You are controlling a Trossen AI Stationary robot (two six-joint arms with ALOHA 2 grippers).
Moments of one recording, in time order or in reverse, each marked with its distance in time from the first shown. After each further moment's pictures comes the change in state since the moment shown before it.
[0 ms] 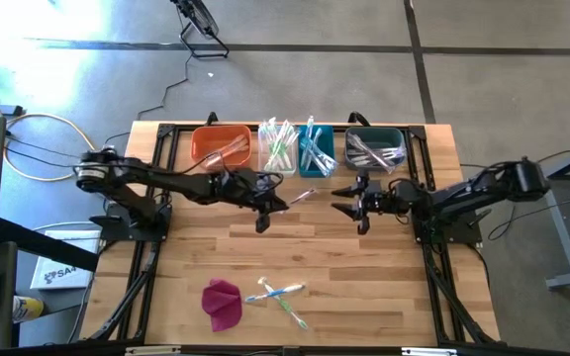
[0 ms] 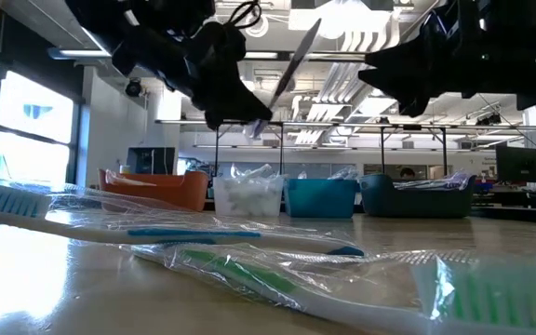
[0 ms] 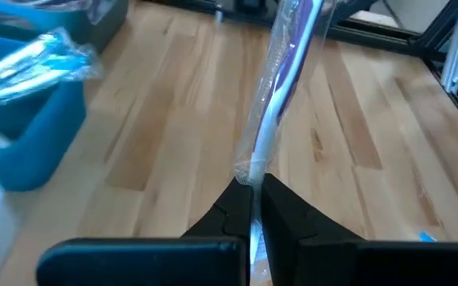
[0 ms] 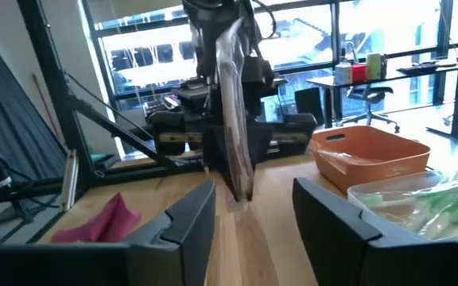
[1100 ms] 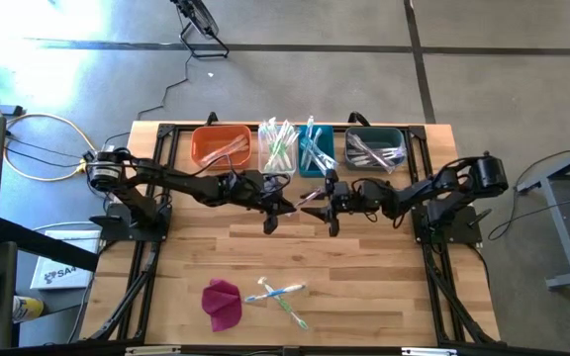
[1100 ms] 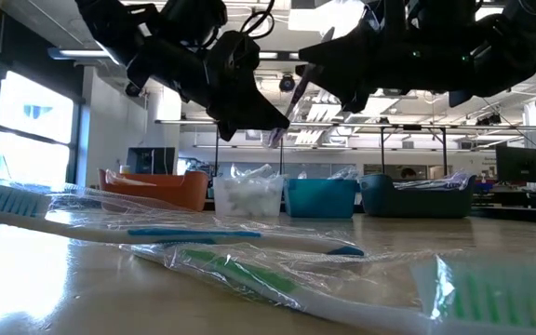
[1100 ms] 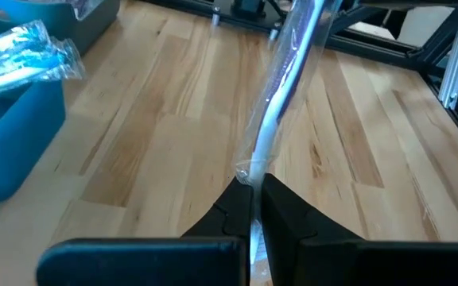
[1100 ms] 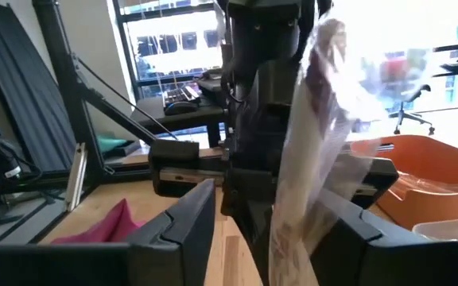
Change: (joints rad) left arm 0.000 0.117 0.036 0.114 0.009 -0.049; right arm -0.001 0.377 0.303 0.057 -0.099 -0.026
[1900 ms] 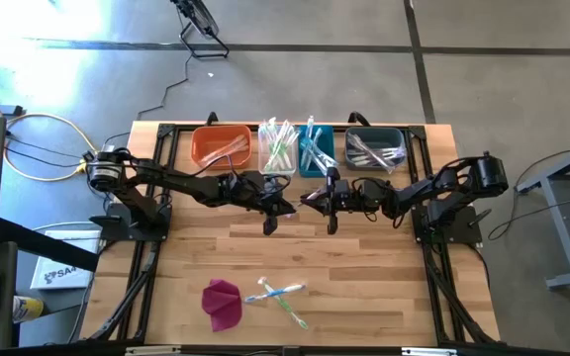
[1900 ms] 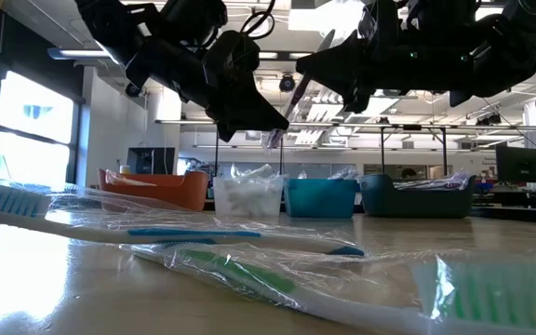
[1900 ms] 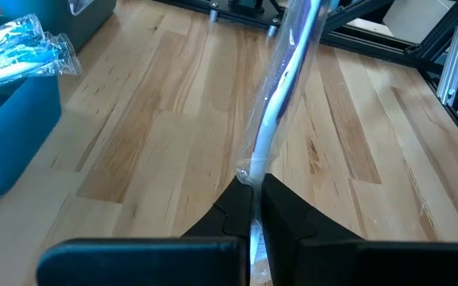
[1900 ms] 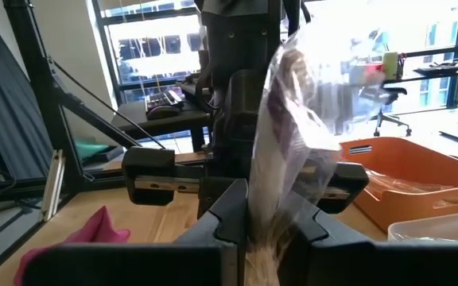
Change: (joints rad) left arm 0.000 0.000 0.000 -0.010 0.000 -0.001; right arm 0.000 0.000 0.000 0.006 0.056 -0.004
